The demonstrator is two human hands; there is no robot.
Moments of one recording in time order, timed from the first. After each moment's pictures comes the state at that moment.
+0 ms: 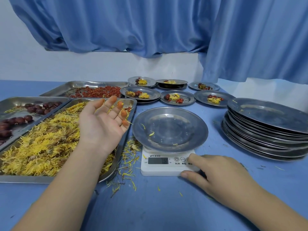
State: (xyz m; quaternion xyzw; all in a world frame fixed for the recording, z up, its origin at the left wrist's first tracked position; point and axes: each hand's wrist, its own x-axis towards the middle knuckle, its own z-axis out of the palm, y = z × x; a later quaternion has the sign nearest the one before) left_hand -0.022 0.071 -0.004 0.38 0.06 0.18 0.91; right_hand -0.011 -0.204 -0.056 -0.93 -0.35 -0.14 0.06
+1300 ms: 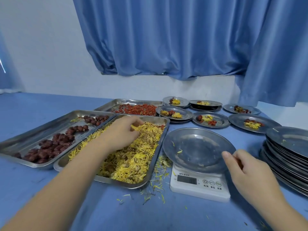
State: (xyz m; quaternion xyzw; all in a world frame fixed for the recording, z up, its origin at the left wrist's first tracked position) left_hand -0.041 0.144 0.021 0.95 0.09 0.19 0.21; right_hand 0.034 -0.189 -0.047 -0.88 -0.22 -0.23 0.36
